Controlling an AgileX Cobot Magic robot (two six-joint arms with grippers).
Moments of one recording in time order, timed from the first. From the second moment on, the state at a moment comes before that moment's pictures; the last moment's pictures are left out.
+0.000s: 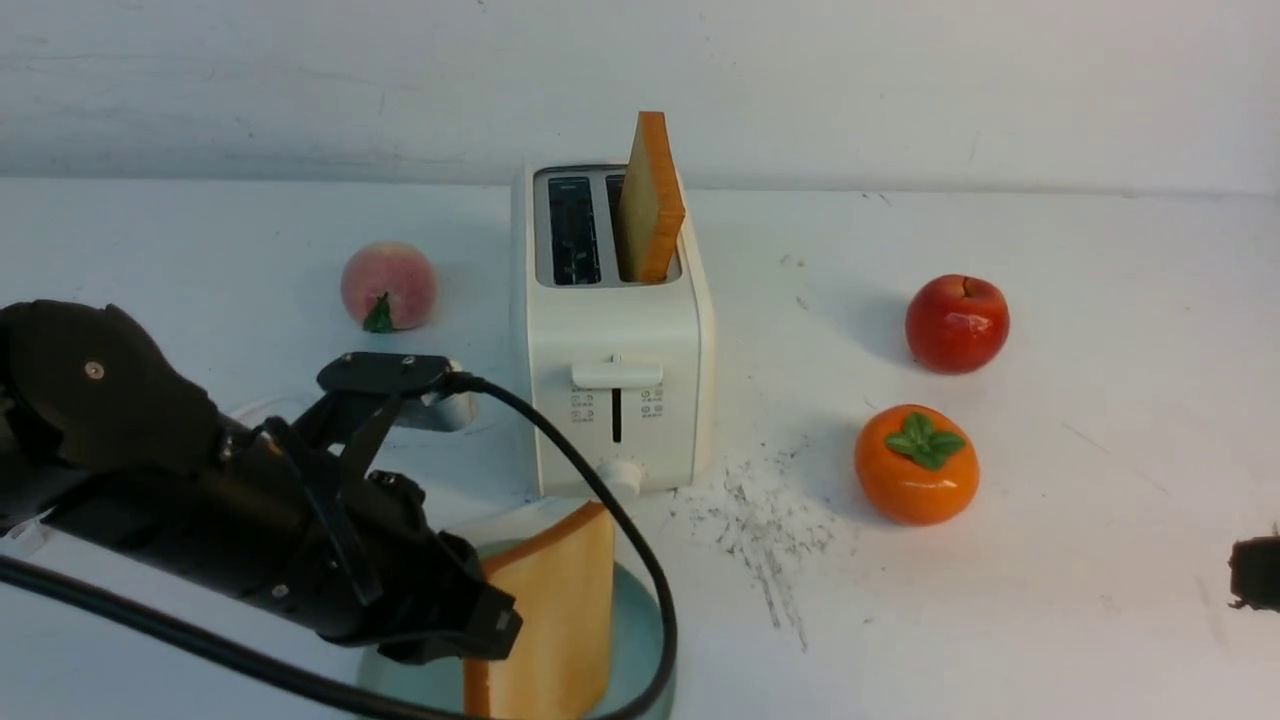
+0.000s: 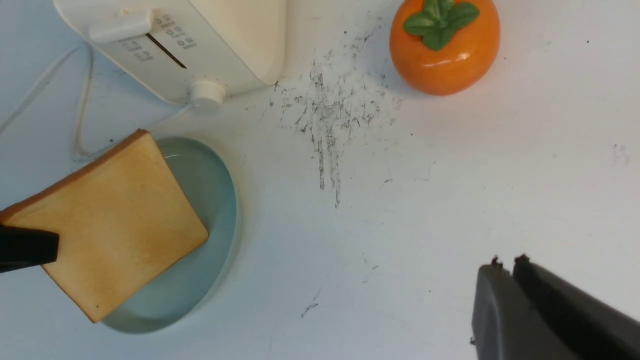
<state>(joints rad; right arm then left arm) -0.03 0.78 -0.72 0.56 0.85 -0.22 -0.33 1.40 -0.82 -0.70 0.73 0.51</state>
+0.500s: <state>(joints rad) -0.03 0.78 -0.72 0.60 0.85 -0.22 -0.33 1.40 -0.83 -0.60 0.71 0.51</state>
